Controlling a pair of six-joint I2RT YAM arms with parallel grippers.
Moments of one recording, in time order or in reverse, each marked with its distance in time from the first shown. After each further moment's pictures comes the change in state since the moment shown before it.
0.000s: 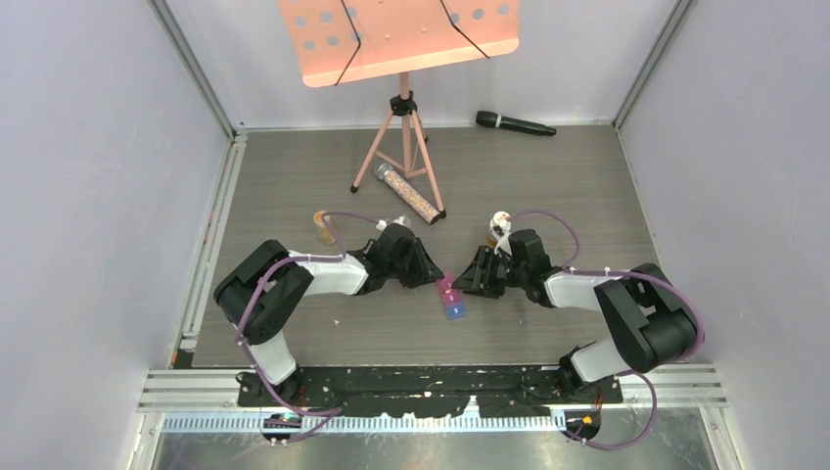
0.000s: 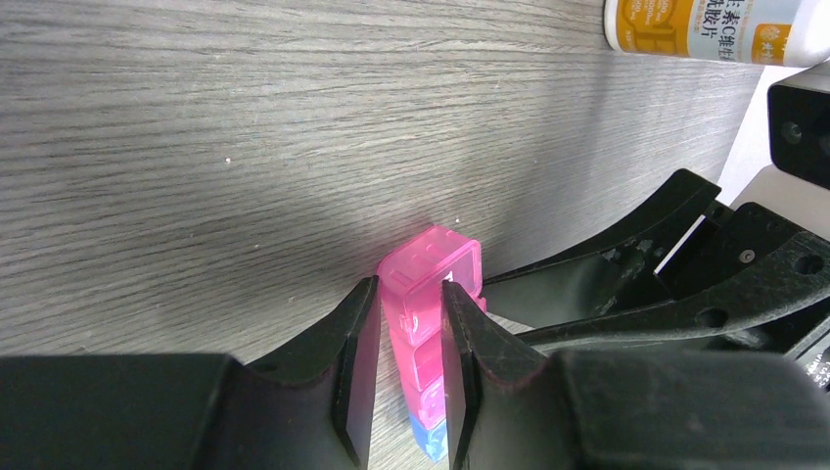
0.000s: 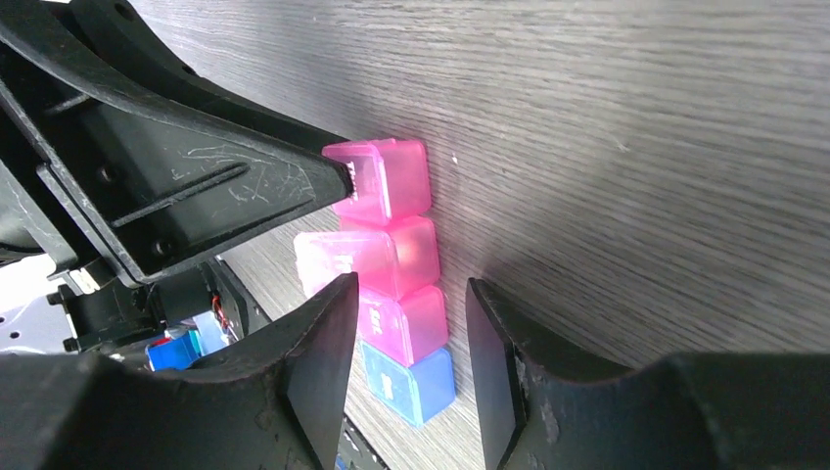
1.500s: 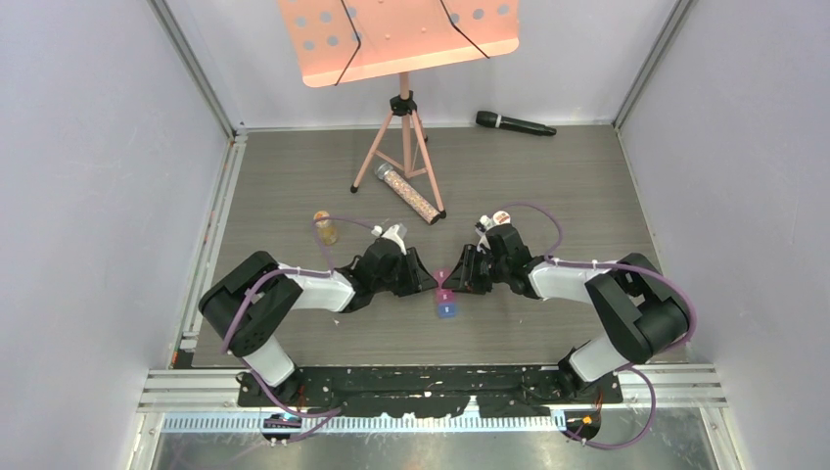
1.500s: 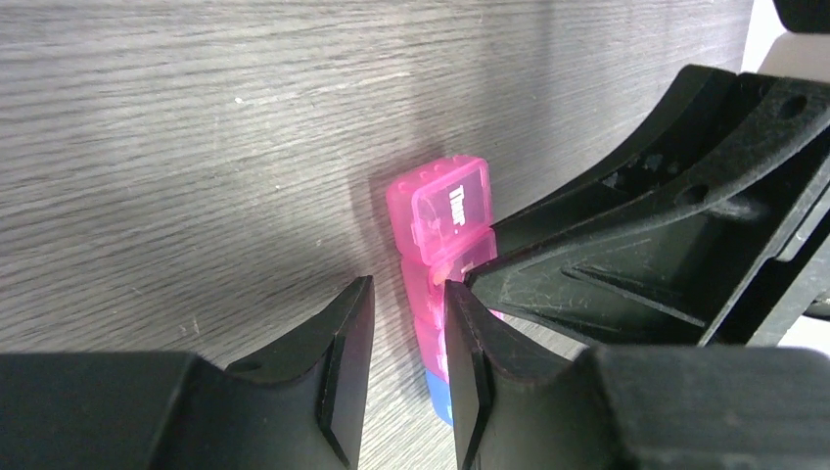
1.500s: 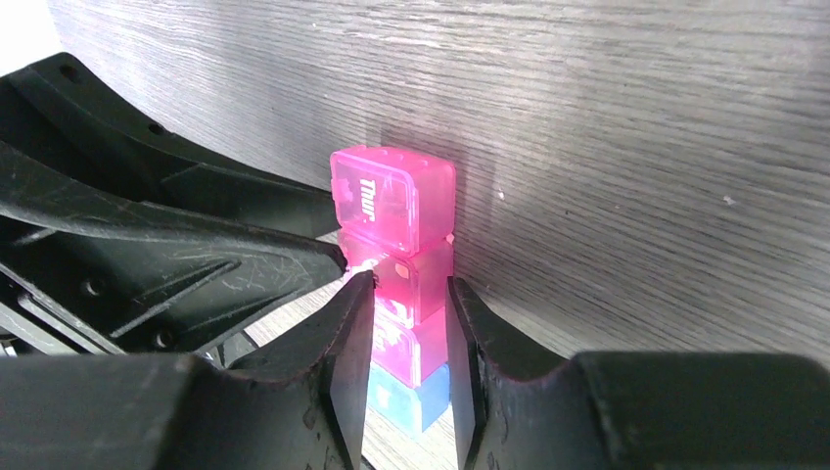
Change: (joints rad) left arm -0.008 -0.096 -0.180 0.199 0.001 0.136; right arm 0.131 0.067 0.138 -0.141 0.145 -0.006
